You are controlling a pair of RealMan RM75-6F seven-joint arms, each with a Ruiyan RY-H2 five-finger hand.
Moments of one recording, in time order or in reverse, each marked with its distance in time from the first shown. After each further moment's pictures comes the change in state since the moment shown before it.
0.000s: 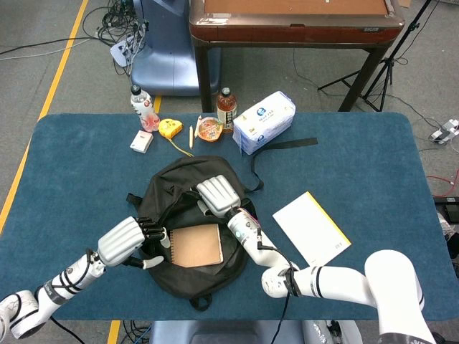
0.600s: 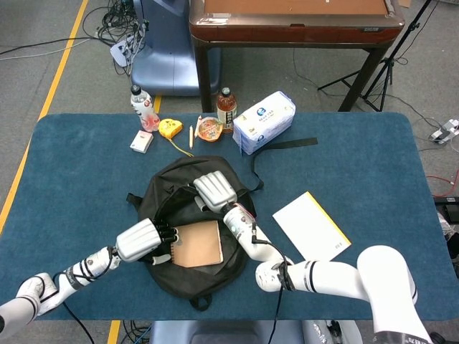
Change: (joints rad) left arm -0.074 -0.283 0.084 0.537 0.049 0.095 -0.024; right arm 0.073 -0.001 -0.005 0.035 0.091 -0.007 -0.009
